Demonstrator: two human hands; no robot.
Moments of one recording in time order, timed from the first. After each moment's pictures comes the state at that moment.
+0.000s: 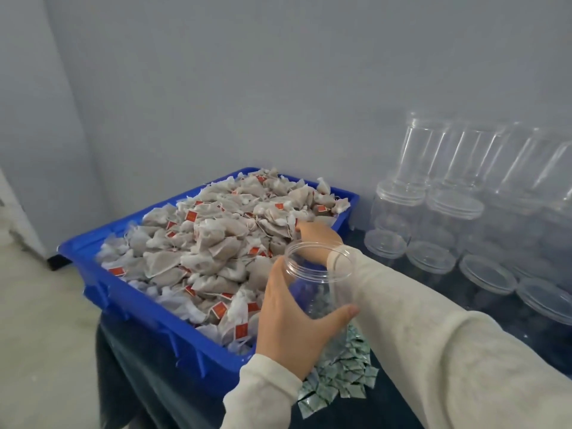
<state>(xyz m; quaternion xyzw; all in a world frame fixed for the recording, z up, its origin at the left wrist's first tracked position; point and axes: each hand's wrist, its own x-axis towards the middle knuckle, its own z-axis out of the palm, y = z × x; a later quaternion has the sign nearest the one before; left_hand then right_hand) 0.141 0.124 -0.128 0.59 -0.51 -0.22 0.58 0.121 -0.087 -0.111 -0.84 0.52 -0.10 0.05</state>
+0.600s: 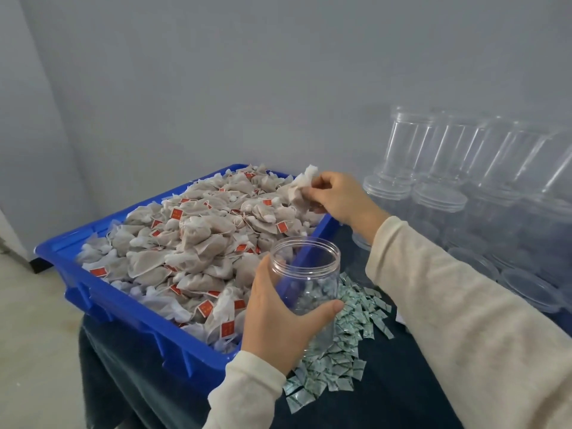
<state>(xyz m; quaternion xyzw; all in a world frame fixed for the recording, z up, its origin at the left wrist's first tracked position) 0.141 0.125 -0.127 0.59 -0.51 -0.26 0.56 0.061 -0.046 -0.021 -0.76 0.42 -0.36 0.33</state>
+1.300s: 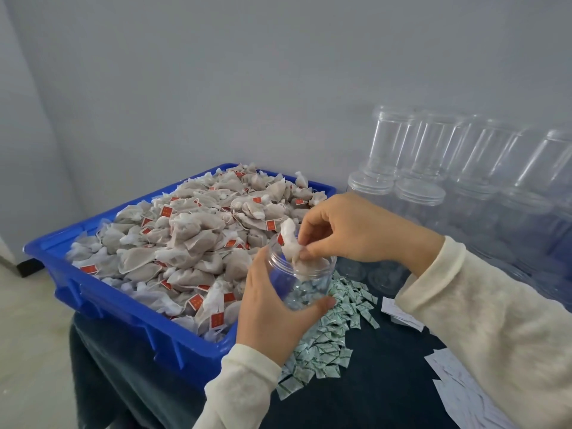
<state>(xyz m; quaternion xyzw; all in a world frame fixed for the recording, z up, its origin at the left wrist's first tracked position) 0.130 0.128 -0.128 0.60 -0.52 -0.22 0.57 0.016 0.050 0.008 -0.92 0.31 -0.13 0.20</state>
